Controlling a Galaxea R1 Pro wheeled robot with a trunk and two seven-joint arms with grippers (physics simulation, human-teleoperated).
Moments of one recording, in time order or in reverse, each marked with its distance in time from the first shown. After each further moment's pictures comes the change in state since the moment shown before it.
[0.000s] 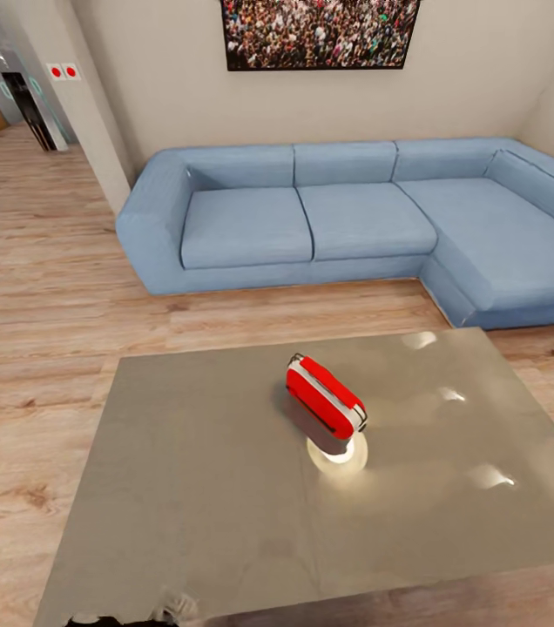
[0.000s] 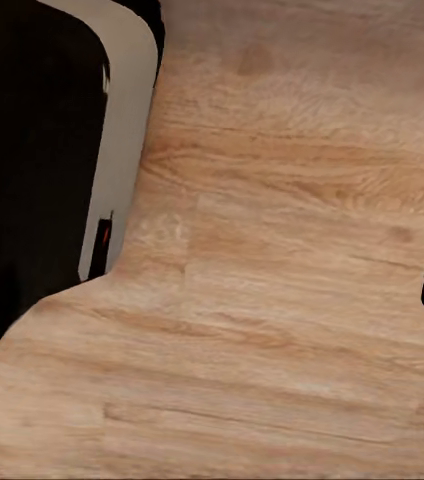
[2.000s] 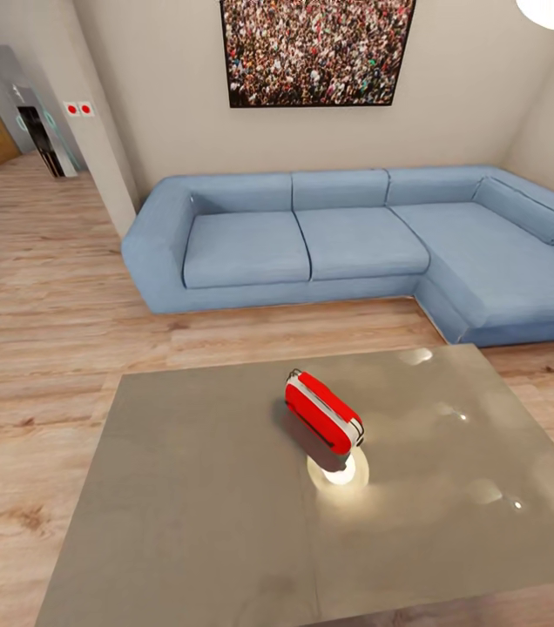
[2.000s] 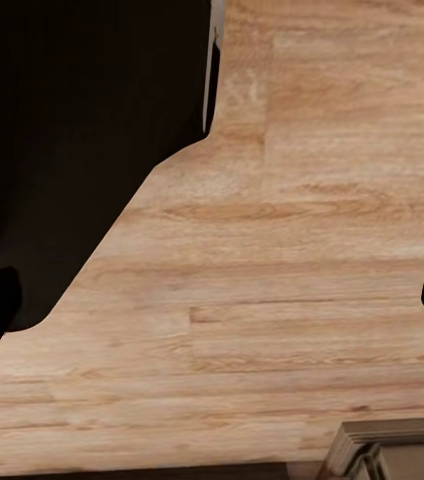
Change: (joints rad) left arm 0.000 -0.291 -0.003 0.785 0.005 -0.181 0.270; right arm -0.002 0.348 -0.013 0.443 0.015 -0.111 -0.303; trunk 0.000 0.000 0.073
